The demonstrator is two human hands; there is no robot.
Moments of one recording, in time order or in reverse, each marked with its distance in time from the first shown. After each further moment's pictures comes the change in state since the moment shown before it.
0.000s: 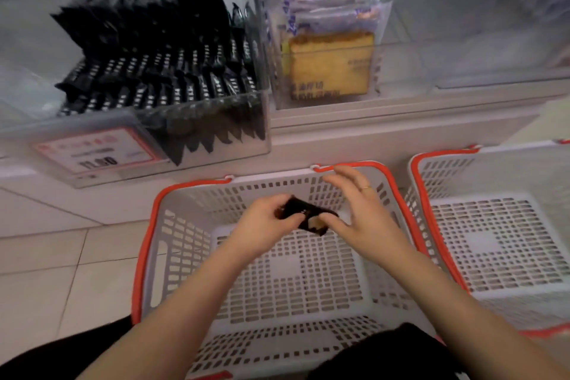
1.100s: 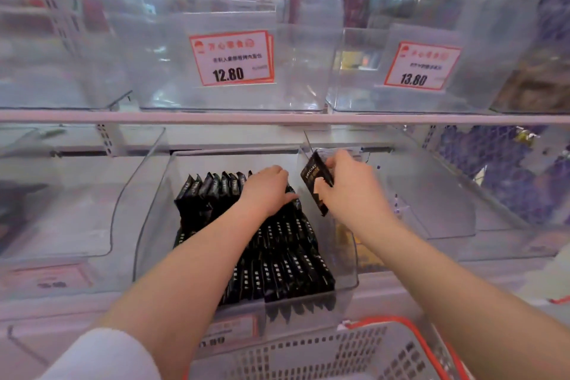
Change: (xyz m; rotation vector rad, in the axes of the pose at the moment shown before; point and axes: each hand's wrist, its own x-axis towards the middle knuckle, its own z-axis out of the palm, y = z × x) left_hand 0.122 0.144 -0.222 1.047 0.372 0.320; right_hand 0.173 -0.231 -0.109 -0.278 0.423 0.100
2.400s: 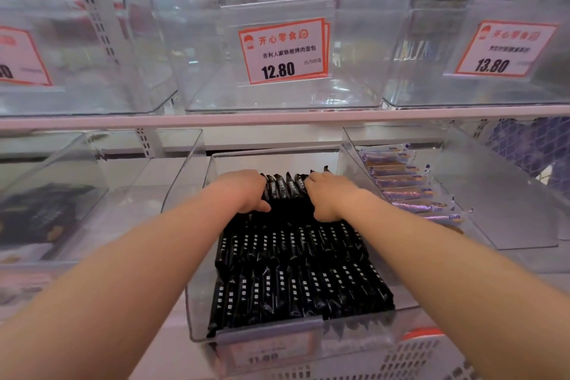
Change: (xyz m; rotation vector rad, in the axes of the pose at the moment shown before) left_hand -0.023 -0.090 -0.038 0.227 -0.401 -0.096; right_hand 0.071 -0.019 0.102 -0.615 -0.493 -0.436
